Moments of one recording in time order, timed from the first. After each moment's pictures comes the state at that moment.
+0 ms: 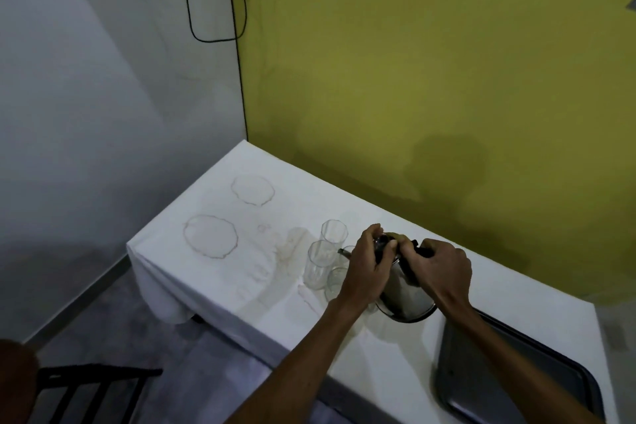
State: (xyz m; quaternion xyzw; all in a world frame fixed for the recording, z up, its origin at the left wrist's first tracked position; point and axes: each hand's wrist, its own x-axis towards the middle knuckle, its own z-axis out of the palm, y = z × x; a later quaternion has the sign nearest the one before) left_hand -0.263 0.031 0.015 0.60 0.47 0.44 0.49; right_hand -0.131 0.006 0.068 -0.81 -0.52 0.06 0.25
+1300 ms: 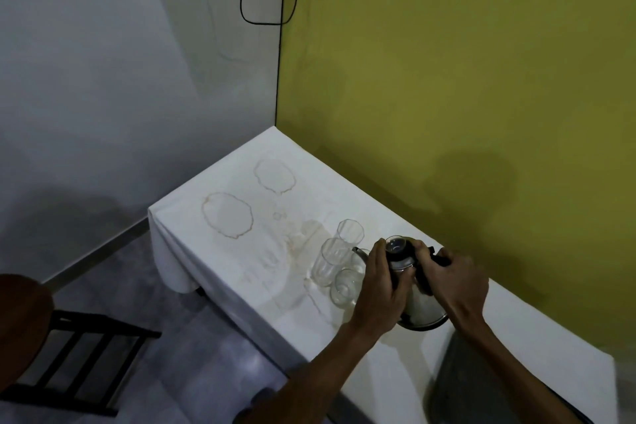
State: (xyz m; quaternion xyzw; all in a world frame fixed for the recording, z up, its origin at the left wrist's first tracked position) left_hand -0.252 0.004 0.007 0.56 0.49 0.50 0.45; right_hand -0.129 0.022 0.069 -0.80 -0.55 0.07 0.24
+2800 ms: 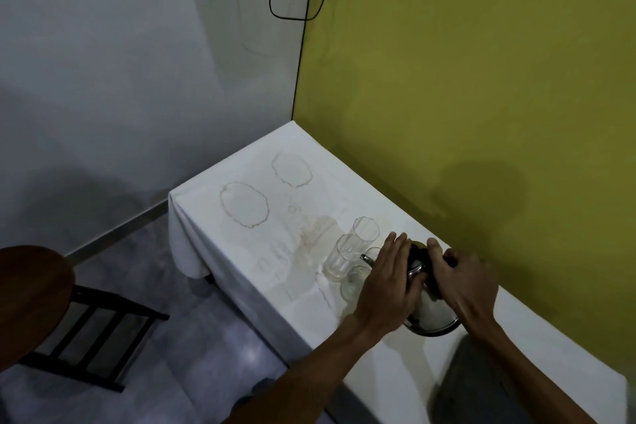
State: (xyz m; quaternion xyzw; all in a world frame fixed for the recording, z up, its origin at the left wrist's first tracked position) left_hand -0.267 -0.001 0.002 0.68 0.49 0.46 0.30; right_hand -0.134 0.025 0.068 -0.77 -0.61 0.06 0.20
